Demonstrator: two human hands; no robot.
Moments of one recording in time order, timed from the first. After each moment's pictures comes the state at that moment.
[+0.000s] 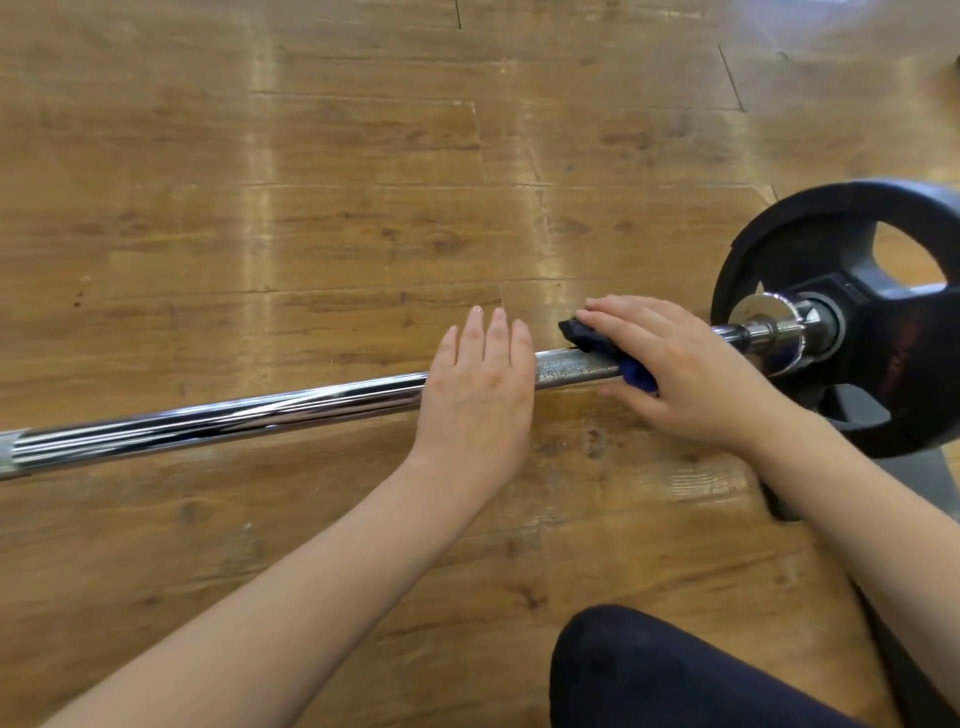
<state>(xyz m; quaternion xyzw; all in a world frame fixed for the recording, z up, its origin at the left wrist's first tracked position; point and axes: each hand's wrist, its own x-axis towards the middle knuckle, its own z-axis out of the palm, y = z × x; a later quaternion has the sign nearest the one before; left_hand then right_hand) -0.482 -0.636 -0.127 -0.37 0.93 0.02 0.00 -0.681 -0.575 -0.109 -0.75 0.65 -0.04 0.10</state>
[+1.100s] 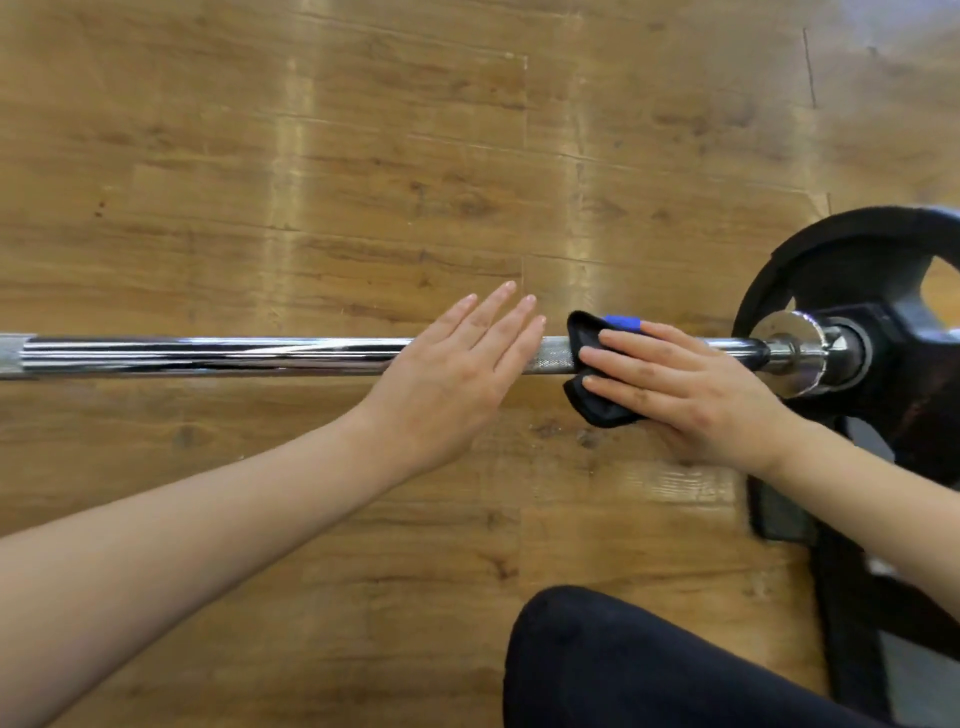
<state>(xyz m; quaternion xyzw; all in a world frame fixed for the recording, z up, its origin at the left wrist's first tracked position) -0.451 -0.650 -0.131 -0.23 0.97 0.00 -0.09 -0.708 -0.570 -0.123 -0.91 0.40 -0.05 0.02</state>
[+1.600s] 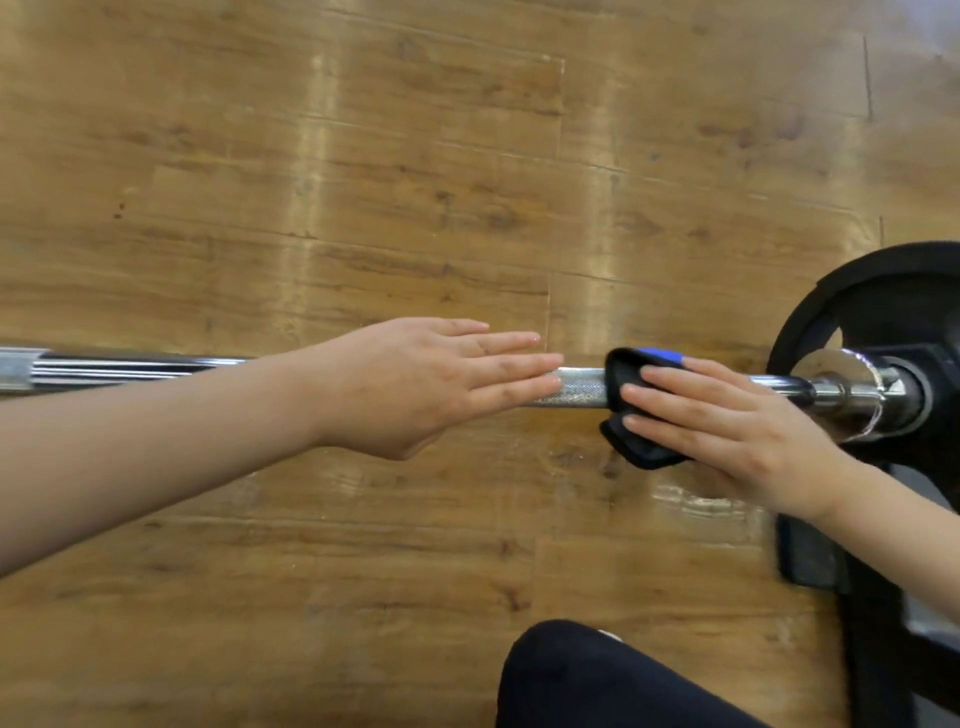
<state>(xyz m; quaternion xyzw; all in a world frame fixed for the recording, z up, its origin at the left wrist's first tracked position) -0.421 -0.712 -0.114 -0.01 1.00 0.04 0.02 -0.716 -0.579 -0.122 -0.91 0.39 -0.08 0.09</state>
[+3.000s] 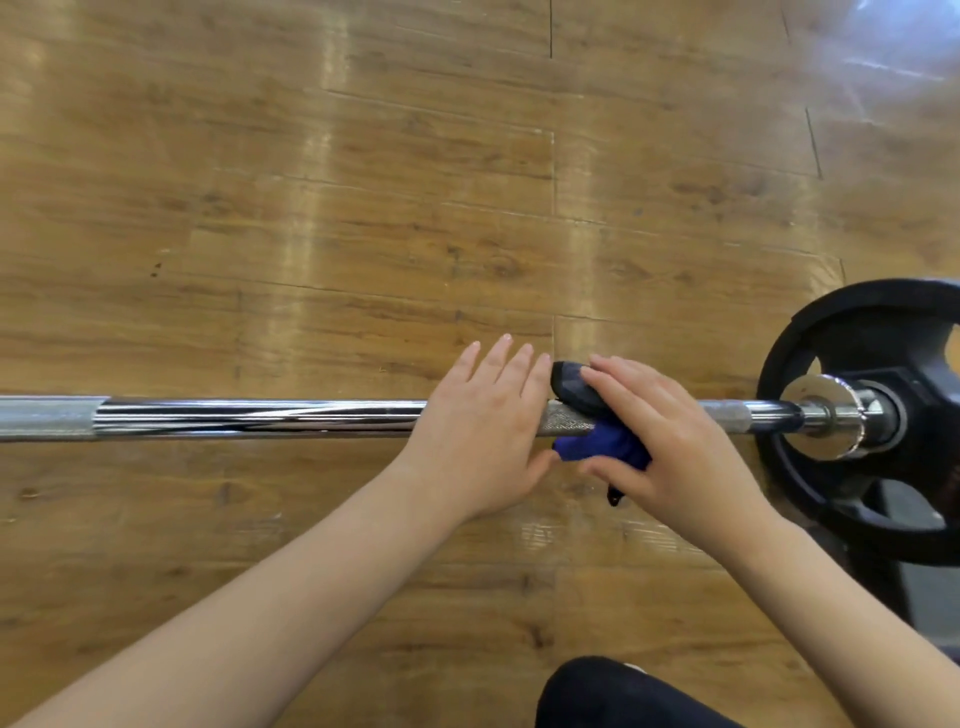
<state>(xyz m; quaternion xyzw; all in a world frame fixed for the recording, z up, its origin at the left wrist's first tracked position) -0.452 -0.665 -0.105 -0.34 0.93 0.15 0.07 -0.635 -0.585 -0.114 -0.76 0.62 -0.15 0.10</state>
